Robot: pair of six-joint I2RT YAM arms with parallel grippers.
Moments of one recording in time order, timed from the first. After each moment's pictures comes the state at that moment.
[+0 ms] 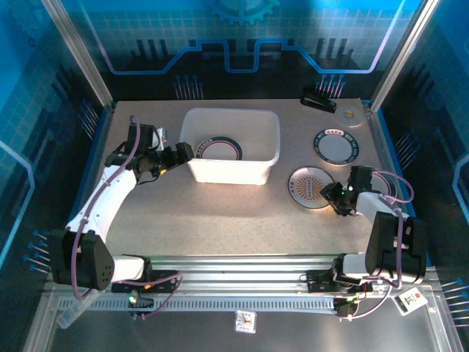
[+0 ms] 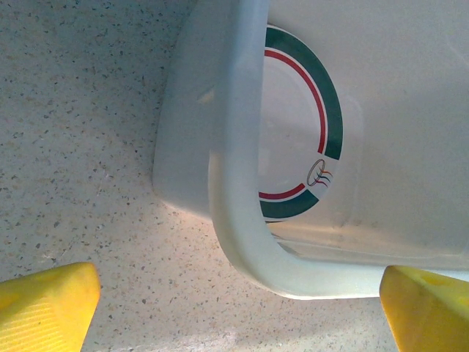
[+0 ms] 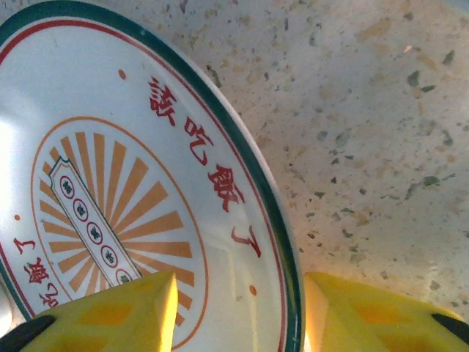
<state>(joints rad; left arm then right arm) -0.07 1.31 1.08 -0.65 0.34 -0.52 -0.22 1.36 0.56 -0.32 -0.29 0.69</state>
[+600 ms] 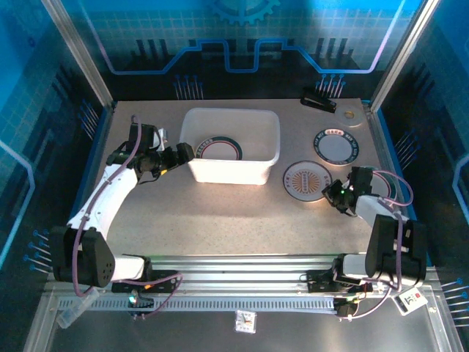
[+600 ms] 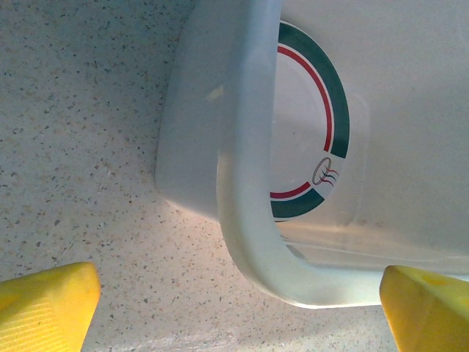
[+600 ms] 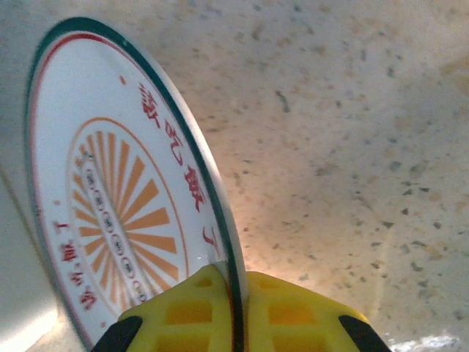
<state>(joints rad) -0.07 1.33 1.08 -0.65 0.34 -0.52 -0.22 1.31 0.52 -0.19 -0.34 0.72</state>
